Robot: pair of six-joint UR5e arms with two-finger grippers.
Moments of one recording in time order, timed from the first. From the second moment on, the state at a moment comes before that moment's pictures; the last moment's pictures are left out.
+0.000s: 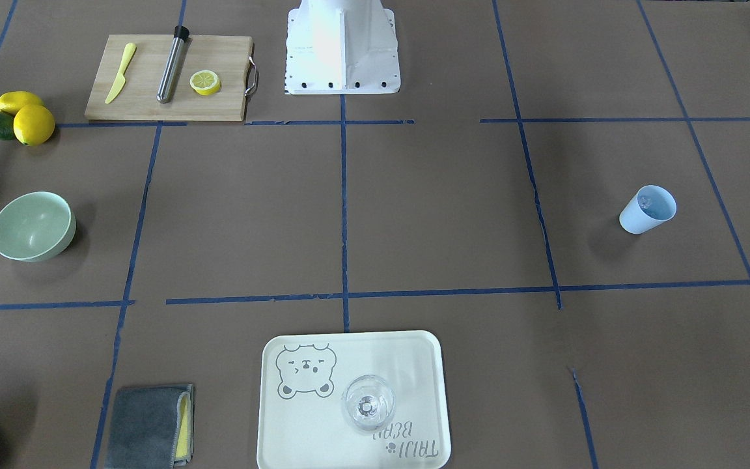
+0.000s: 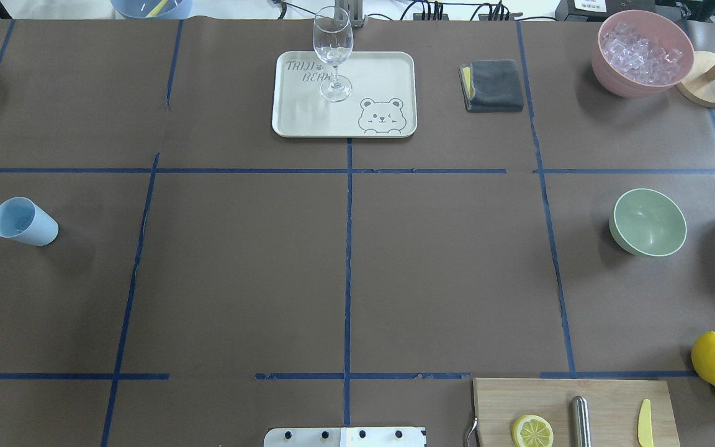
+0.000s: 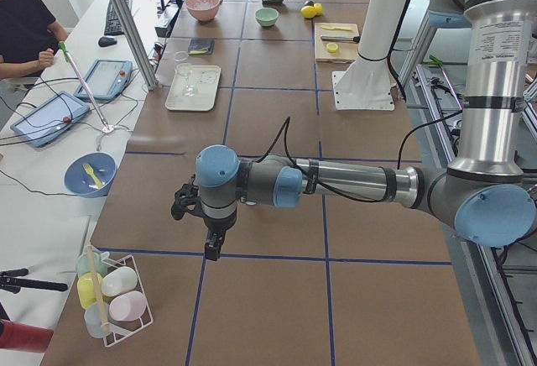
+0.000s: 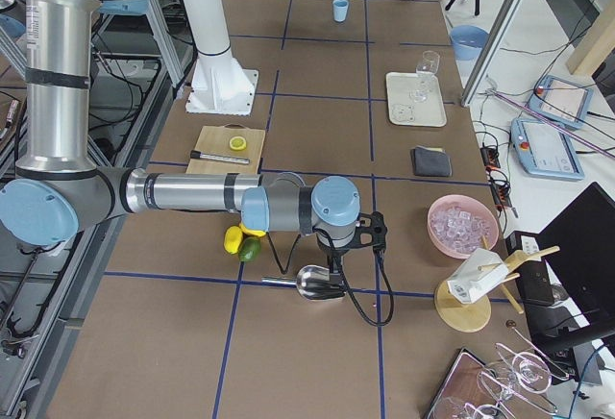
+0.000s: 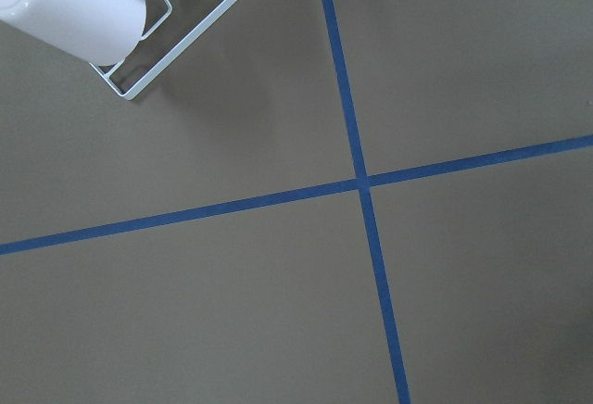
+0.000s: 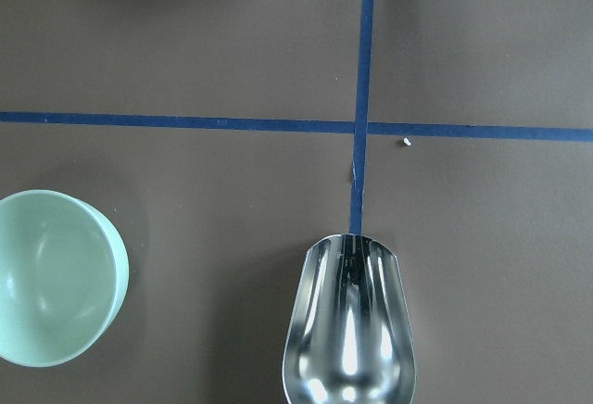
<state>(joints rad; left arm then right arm) -1.60 -1.57 -1.66 -1.61 -2.29 0.12 1.61 -1.68 1.72 -1.55 2.46 -0.02</state>
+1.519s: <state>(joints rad) -1.42 -1.53 -2.03 -1.86 -2.24 -0.23 1.42 -1.63 1.64 -1.18 2.47 0.47</state>
